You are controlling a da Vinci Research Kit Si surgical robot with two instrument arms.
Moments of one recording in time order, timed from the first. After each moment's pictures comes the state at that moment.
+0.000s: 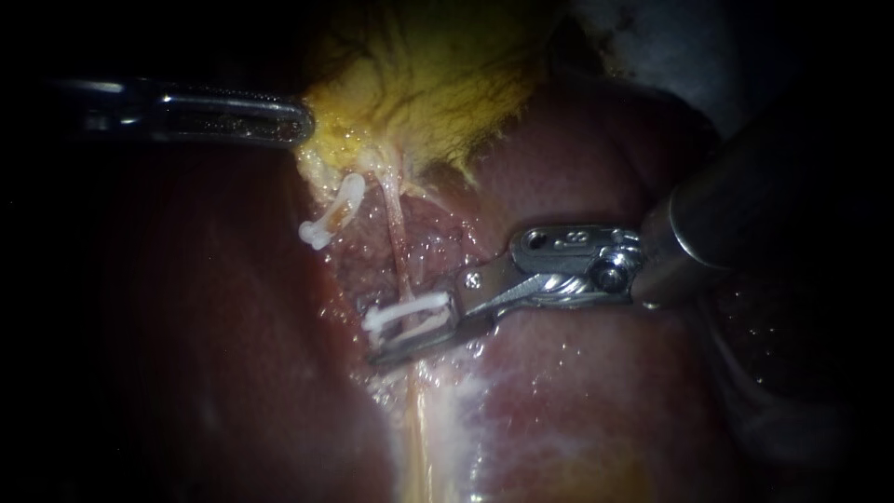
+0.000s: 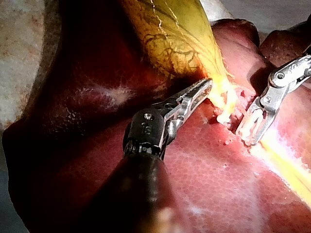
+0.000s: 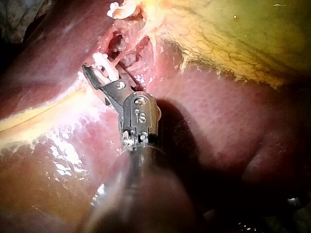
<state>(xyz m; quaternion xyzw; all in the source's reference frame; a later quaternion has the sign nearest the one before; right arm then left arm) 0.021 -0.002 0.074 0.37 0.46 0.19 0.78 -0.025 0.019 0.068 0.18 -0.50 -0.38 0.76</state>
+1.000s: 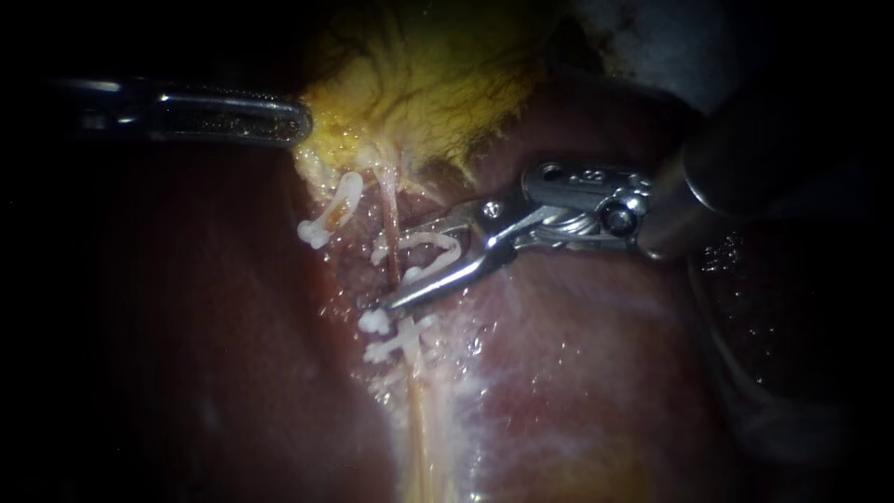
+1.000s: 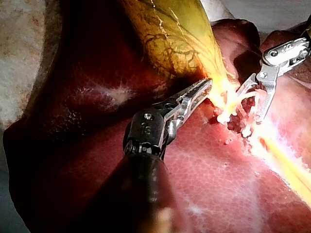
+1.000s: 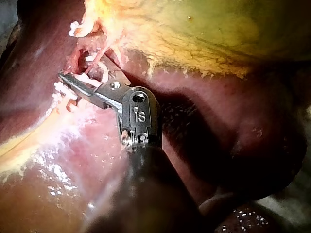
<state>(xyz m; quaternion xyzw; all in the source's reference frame) 0.021 0.005 0.074 0.39 0.55 0.22 0.70 -0.025 0.019 0.068 0.18 -0.50 -0.38 0.76</state>
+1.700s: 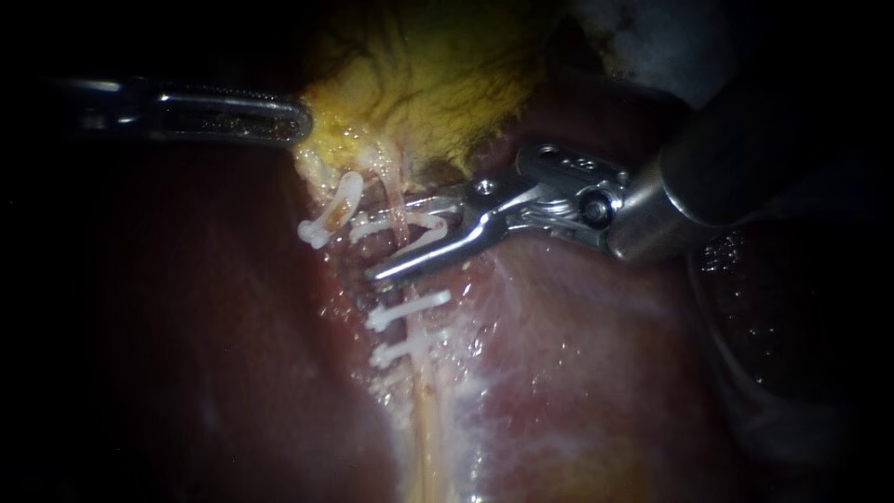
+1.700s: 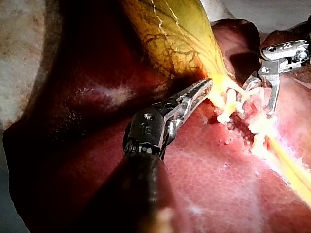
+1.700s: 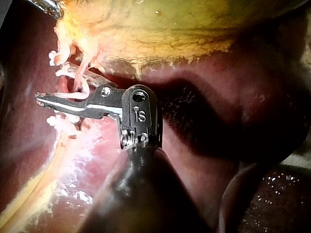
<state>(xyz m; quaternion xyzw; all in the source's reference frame) 0.021 0.005 0.072 0.47 0.63 0.22 0.58 -0.025 0.019 0.068 0.18 -0.50 -0.38 0.76</state>
